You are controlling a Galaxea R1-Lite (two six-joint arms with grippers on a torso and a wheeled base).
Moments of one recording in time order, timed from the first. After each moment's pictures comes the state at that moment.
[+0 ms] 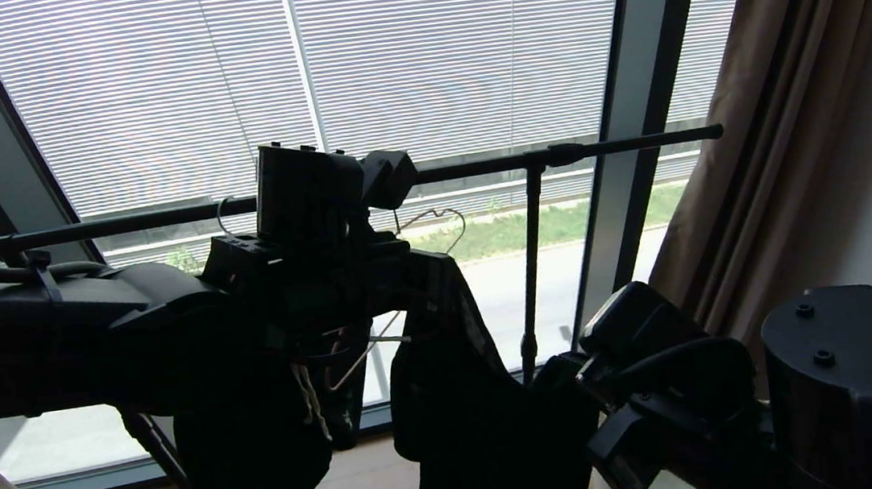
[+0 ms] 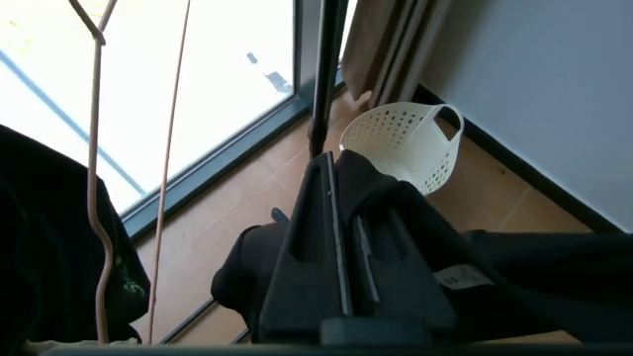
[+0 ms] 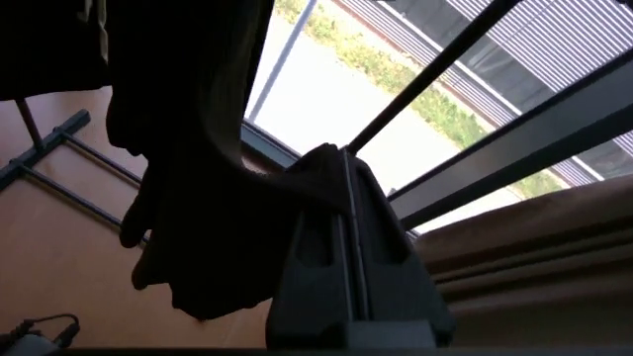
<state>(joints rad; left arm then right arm) -0.65 1.85 -1.21 -0.26 -0.04 -0.04 1.02 1.57 -0.62 -0.56 -0.53 -0.14</state>
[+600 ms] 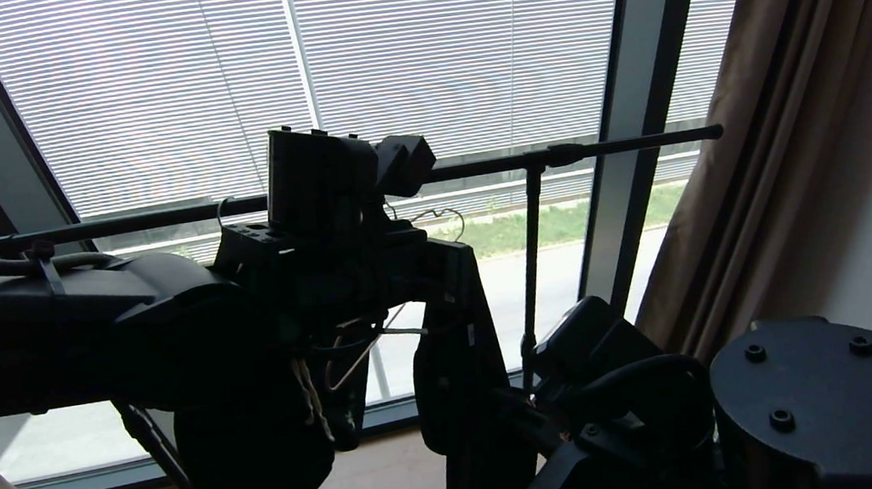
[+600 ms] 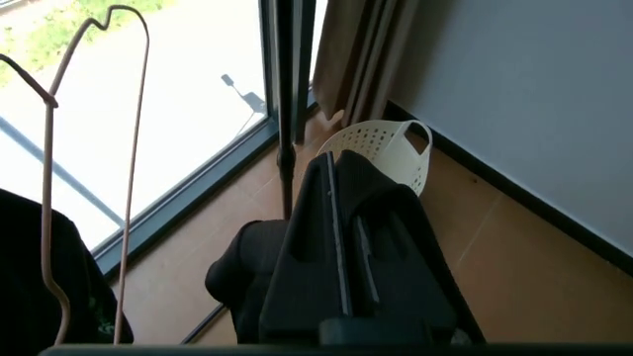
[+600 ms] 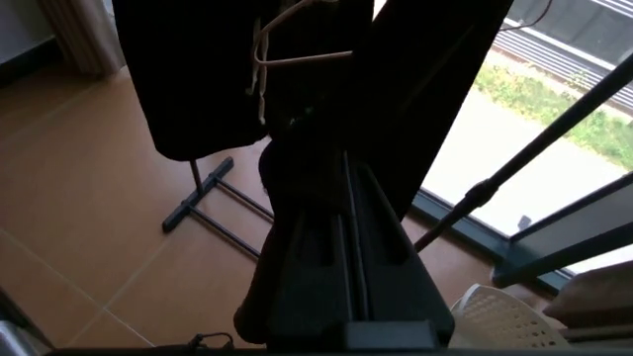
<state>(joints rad) -0.68 1.86 -1.25 -0.26 -0.04 -0.04 1.12 1.63 -0.70 -0.55 -0.48 0.04</state>
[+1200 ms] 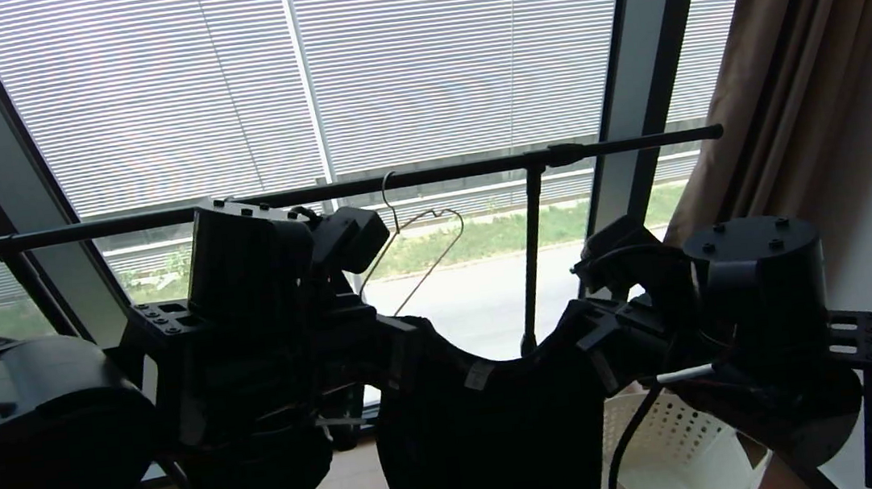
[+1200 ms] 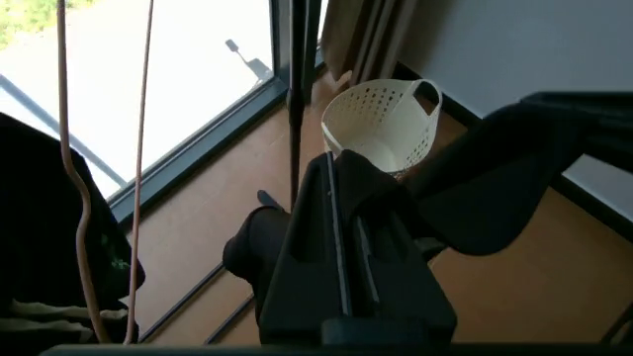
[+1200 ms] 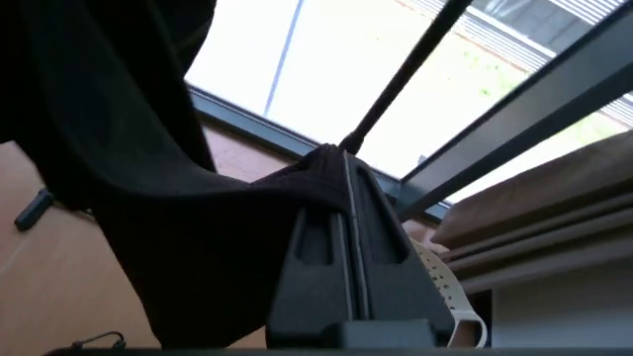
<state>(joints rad) -0.67 1.68 -0.93 -0.26 -0.04 -0.04 0.76 1.69 -0.73 -0.55 -0.49 -0.07</state>
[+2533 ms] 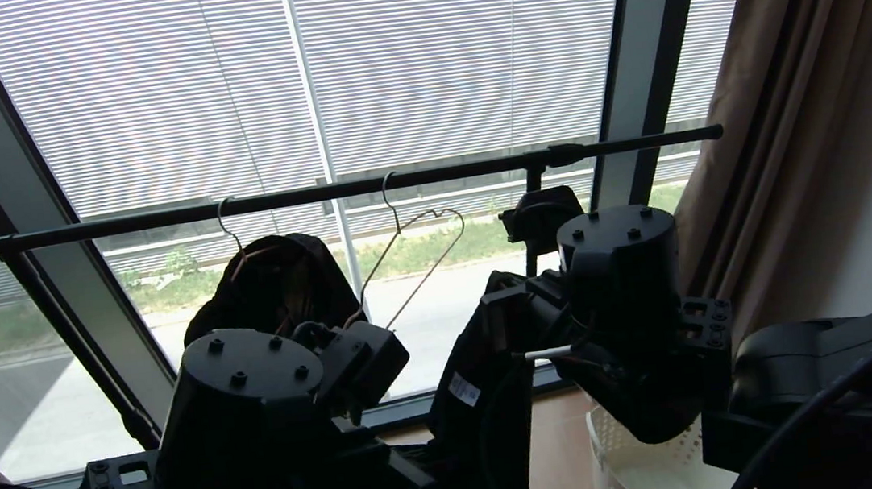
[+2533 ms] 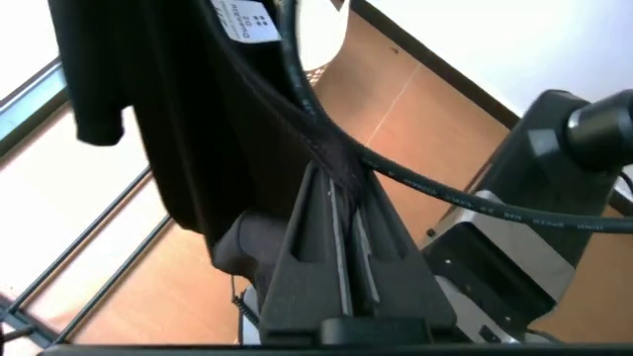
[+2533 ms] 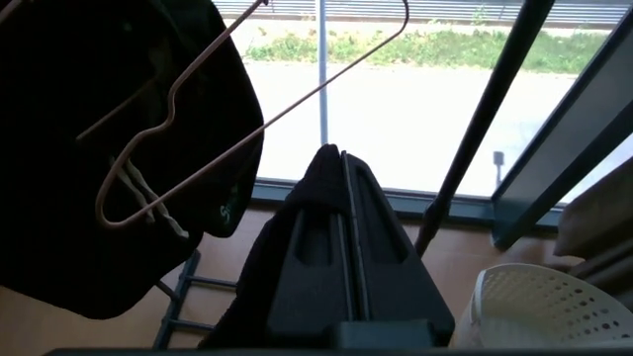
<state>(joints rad) -0.85 1.57 -0.67 -0.31 -0.04 -0.22 0.86 1.88 -0.96 -0.63 -0.59 0.21</state>
